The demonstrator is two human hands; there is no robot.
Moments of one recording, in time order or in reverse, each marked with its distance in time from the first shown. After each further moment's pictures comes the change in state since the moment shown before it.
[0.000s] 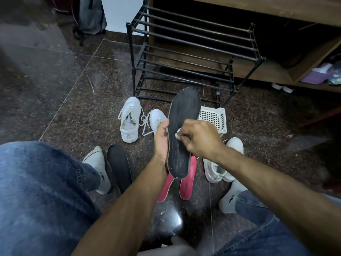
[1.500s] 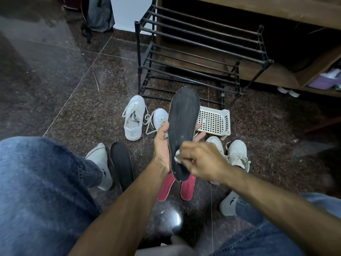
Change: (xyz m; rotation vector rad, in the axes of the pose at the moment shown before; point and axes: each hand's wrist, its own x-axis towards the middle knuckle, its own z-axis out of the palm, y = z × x) left_hand -0.006 0.000 -0.016 0.027 0.013 -0.053; right_hand -0.038 -0.014 0.008 0.061 -0.158 -0.195
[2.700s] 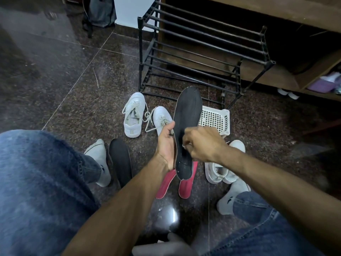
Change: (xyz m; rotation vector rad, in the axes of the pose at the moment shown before) left_hand 0.006 -0.002 -0.006 0.070 0.019 -0.048; right_hand 0.035 0.015 -0.014 -0.235 -0.191 0.188
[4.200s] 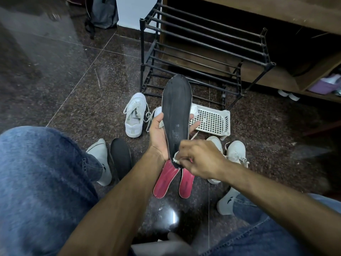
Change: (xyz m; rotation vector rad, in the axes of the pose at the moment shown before) left_hand -0.006 0.023 0.012 -0.080 -0.008 0.157; right_hand -0.033 -0.019 0.006 0.207 0.028 -0.204
